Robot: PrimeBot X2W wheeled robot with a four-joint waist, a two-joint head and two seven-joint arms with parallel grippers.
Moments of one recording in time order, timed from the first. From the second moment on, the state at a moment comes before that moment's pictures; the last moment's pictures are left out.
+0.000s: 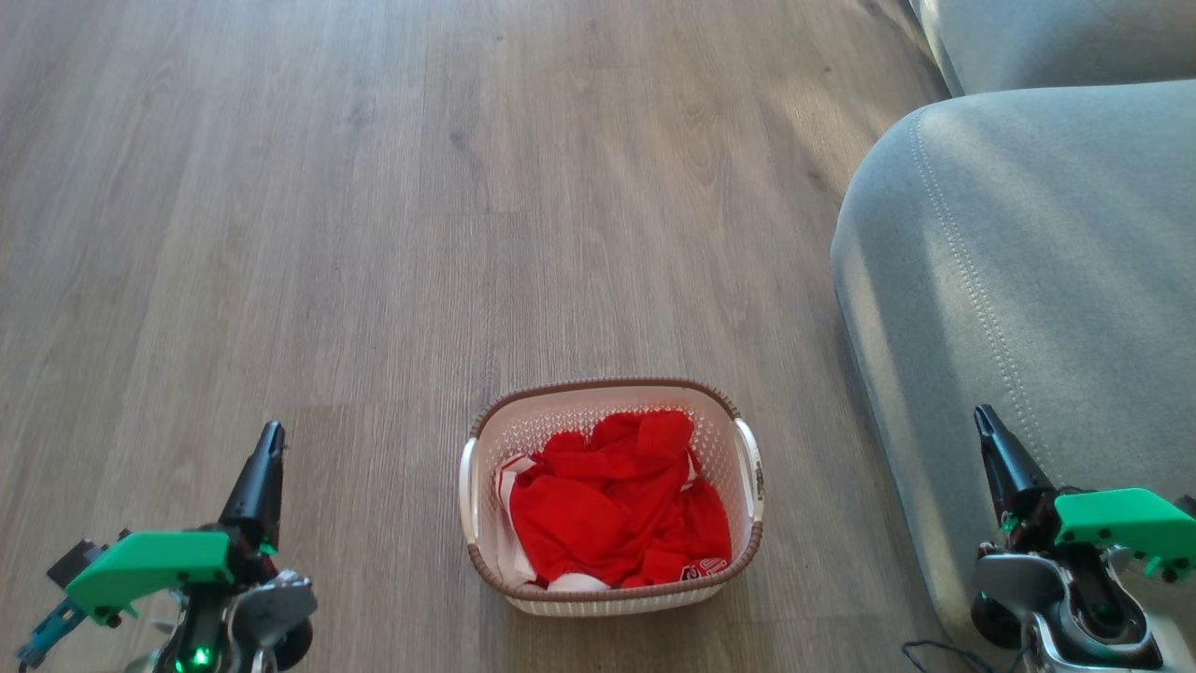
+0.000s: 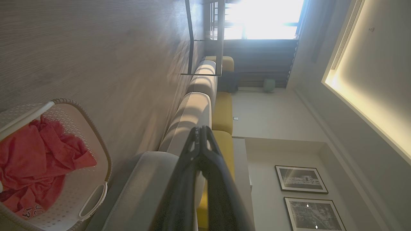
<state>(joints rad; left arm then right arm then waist) -0.05 0.05 0.08 0.27 -1.62 -0.12 0.11 -0.09 -0.04 -0.13 0.29 1.60 0.13 0.11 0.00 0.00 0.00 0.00</state>
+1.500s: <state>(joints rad) -0.03 0.08 0.03 0.29 -1.36 -0.10 0.02 -0.10 -0.07 -0.07 0.34 1.34 0.13 0.02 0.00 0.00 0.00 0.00</state>
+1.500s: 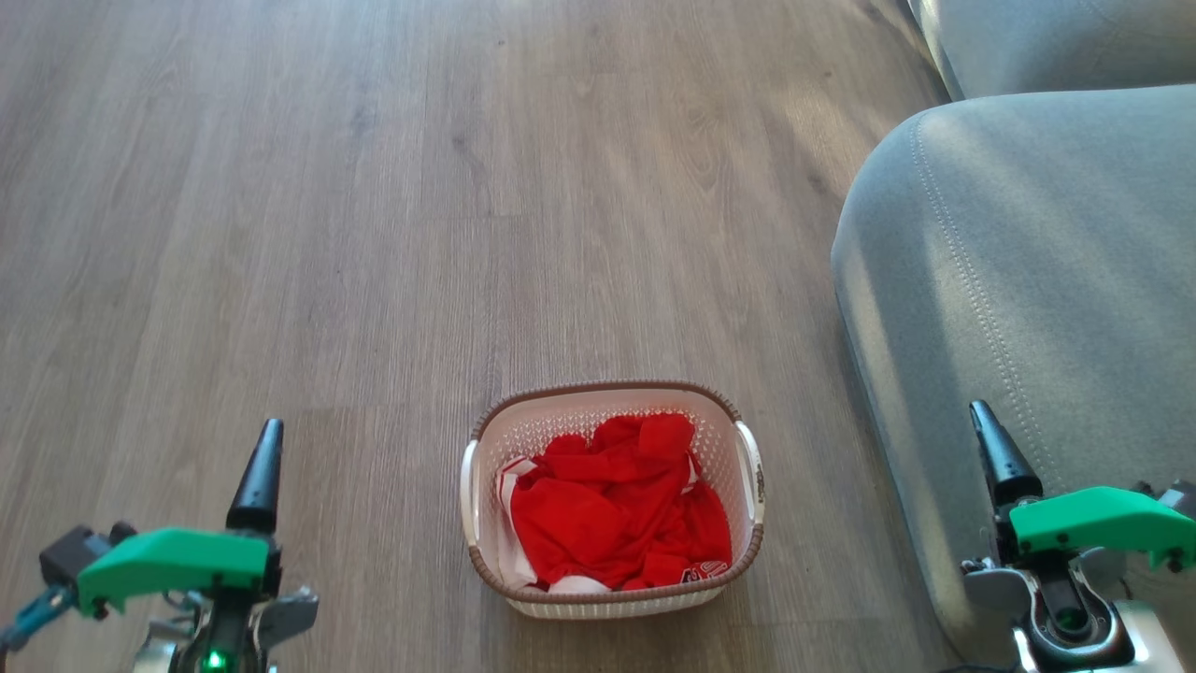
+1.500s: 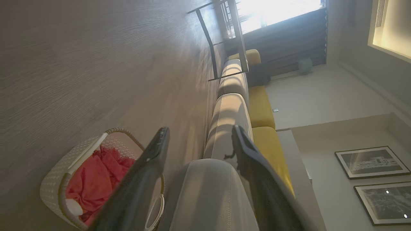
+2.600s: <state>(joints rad) -0.07 0.13 -0.05 0.34 -0.94 -0.03 -0.08 -0.17 -0.06 -0.07 0.41 0.75 0.13 -0.07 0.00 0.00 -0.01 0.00</state>
